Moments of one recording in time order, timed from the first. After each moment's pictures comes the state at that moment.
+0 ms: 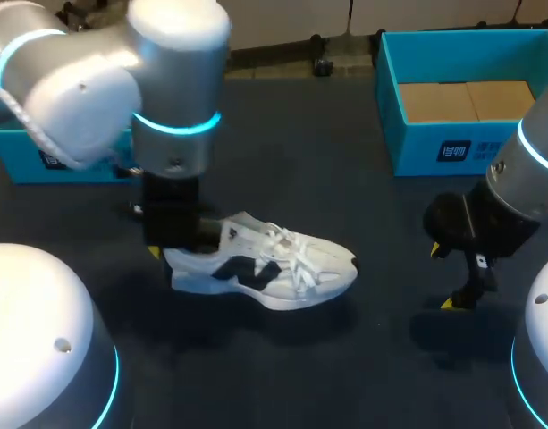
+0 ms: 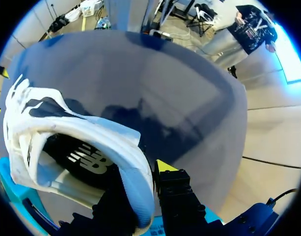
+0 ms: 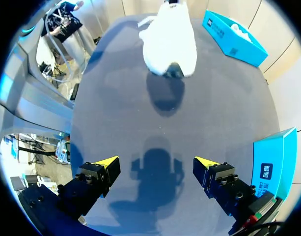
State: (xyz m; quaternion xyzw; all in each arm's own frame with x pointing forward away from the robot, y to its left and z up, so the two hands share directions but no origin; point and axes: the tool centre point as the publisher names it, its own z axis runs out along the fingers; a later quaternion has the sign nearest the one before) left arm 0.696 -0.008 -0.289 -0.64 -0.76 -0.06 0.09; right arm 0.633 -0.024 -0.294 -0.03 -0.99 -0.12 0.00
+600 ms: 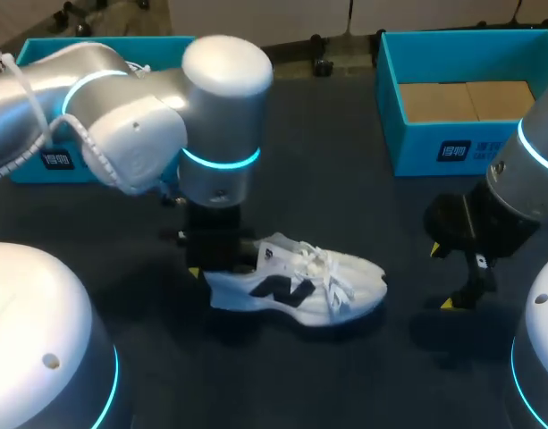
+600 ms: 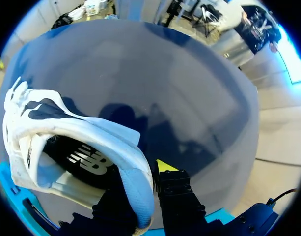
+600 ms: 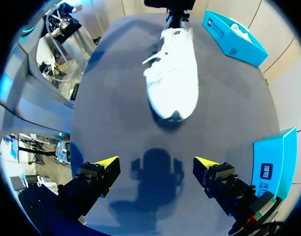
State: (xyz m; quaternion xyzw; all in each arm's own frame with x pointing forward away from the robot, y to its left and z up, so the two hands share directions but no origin) left arm 0.698 -0.058 -0.347 -0.65 -0.76 -0.05 0.08; right arm 0.633 -0.024 -0.294 -0.03 -0.99 -0.12 0.00
